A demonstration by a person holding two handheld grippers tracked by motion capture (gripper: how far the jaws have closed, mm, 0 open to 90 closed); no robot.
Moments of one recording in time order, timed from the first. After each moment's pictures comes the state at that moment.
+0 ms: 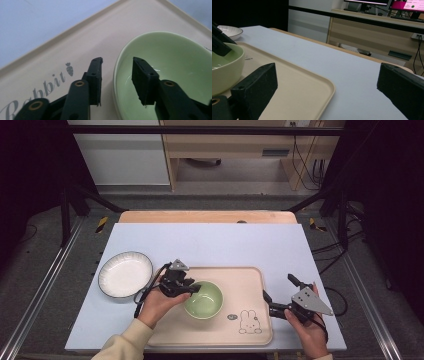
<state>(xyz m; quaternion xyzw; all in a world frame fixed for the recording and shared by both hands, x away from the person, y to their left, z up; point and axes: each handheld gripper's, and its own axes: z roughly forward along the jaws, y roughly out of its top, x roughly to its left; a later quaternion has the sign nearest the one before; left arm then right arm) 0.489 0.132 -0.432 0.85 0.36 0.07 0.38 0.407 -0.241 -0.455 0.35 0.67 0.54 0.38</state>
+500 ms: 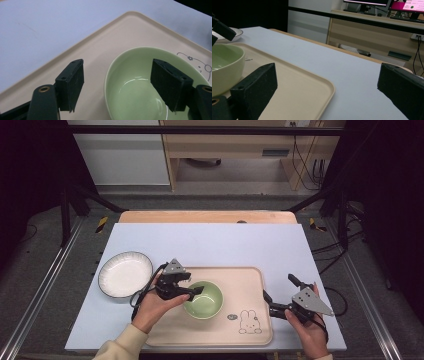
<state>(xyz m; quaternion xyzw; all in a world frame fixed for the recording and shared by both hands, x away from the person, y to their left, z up) 0.477 0.140 -0.422 0.83 0.32 0.11 0.45 0.406 -0.242 -0.454 0.35 0.67 0.54 0.38</state>
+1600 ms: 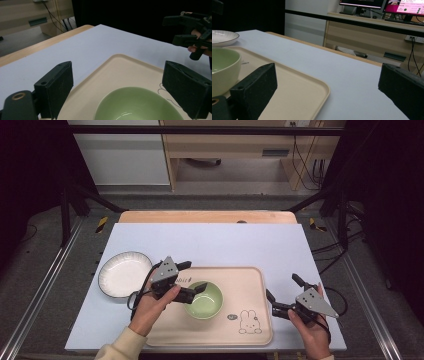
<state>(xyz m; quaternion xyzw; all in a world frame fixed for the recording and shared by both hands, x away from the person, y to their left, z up) 0.460 0.144 -0.396 0.77 0.23 0.16 0.57 0.403 -0.247 -0.452 0.36 0.65 0.54 0.39</state>
